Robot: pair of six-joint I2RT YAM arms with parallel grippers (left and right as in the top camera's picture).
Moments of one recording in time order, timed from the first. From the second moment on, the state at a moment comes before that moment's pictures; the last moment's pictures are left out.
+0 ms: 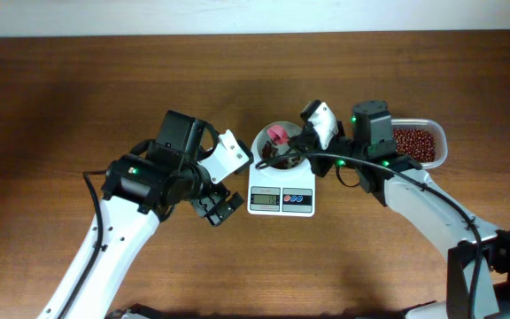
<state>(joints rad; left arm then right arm) -0.36 1.30 1.23 -1.07 0.24 0.51 0.28 1.61 0.90 0.04 -0.65 -0.27</state>
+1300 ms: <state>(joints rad) -0.36 1.30 1.23 -1.07 0.24 0.51 0.31 1.26 0.90 -0.15 0.09 -0.28</state>
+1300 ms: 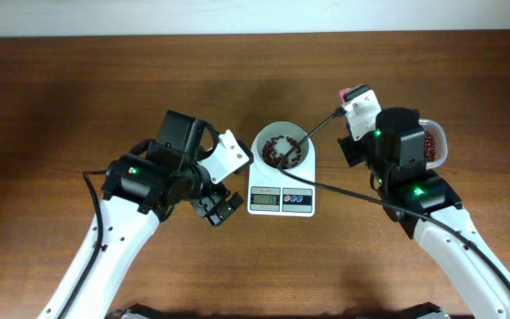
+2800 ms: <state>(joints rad) -0.36 1.30 1.23 -1.07 0.24 0.51 -0.04 1.71 1.28 -0.81 0.27 -0.10</state>
